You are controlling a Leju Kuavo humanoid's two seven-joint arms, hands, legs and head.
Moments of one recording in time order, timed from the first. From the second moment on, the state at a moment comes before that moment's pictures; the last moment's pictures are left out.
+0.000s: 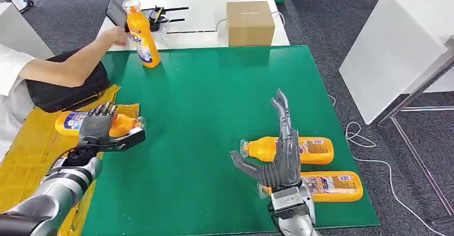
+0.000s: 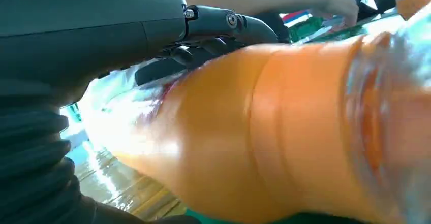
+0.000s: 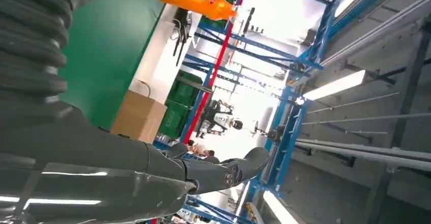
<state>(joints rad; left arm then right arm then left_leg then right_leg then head) -0.66 0.17 -0.25 -0.43 -1.37 0.44 0.08 -0.02 0.07 0.51 -1.72 0.27 -0.35 -0.45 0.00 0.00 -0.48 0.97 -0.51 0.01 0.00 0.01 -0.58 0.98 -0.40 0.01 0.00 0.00</state>
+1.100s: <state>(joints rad) -0.53 0.12 -0.29 -0.85 -1.57 0.35 0.20 0.04 0.10 0.44 -1.72 0.33 -0.32 -0.42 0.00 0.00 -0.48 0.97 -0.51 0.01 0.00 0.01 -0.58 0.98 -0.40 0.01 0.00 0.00</state>
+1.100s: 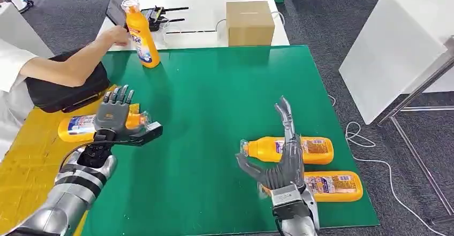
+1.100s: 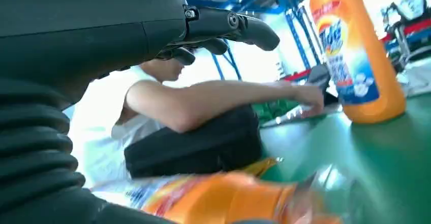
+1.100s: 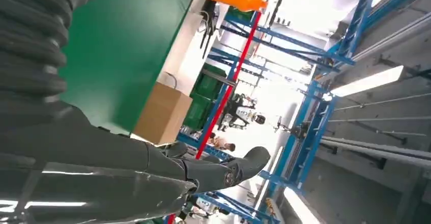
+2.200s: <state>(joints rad) 0.00 0.02 -0.08 -1.65 -0.15 0.04 -0.39 0.14 -0.13 0.32 -1.70 0.95 -0.34 -0.11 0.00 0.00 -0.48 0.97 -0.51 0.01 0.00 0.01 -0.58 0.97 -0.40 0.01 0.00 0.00</state>
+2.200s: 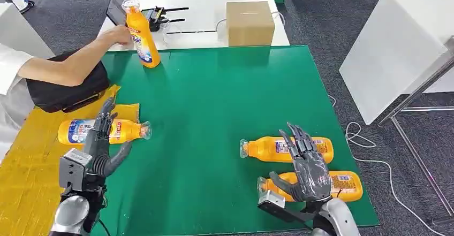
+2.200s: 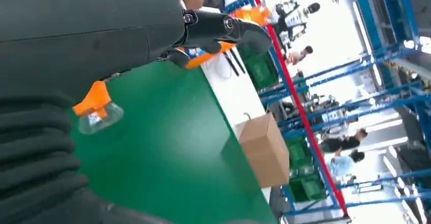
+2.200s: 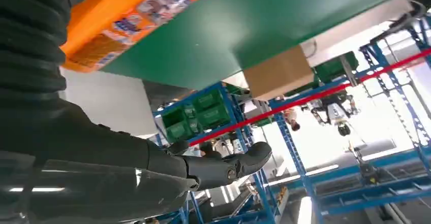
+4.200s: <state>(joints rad) -0.01 -0.07 -0.06 -1.64 -0.14 0.01 -0.37 -0.19 -0.20 0.24 -1.14 1.34 -0.12 0.19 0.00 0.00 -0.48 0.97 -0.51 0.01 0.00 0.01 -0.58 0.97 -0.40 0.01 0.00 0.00</state>
